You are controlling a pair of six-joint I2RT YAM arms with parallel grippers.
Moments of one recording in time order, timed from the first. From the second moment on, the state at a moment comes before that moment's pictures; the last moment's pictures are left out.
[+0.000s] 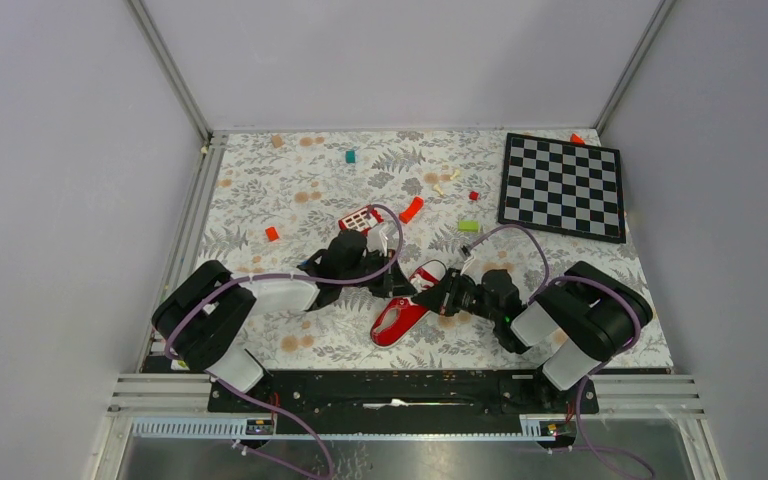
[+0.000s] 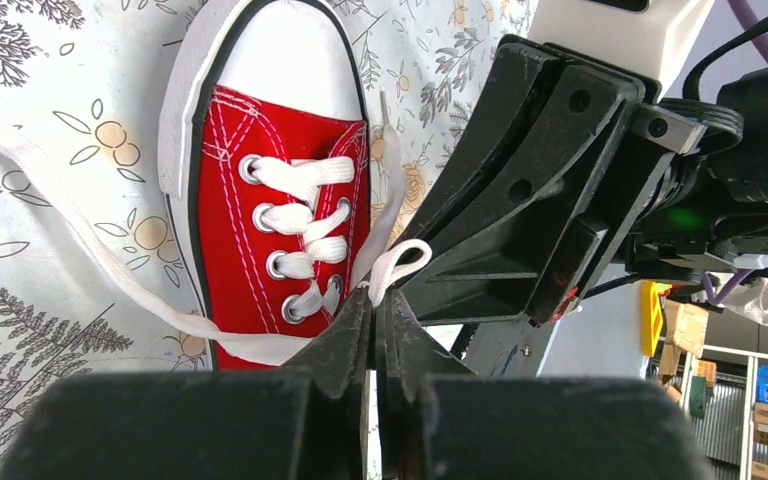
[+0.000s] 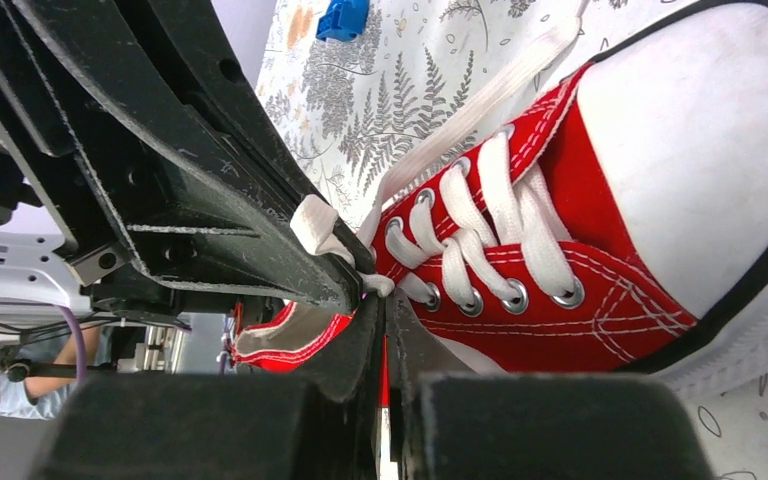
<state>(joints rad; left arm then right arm) -0.75 1.55 0.63 0.40 0.52 -0.71 0.64 1.62 0.15 1.20 -0.41 0.92</state>
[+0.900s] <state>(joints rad) -0.72 1.55 0.63 0.47 0.58 -0.72 0.62 1.40 0.19 0.94 -0.41 0.75</state>
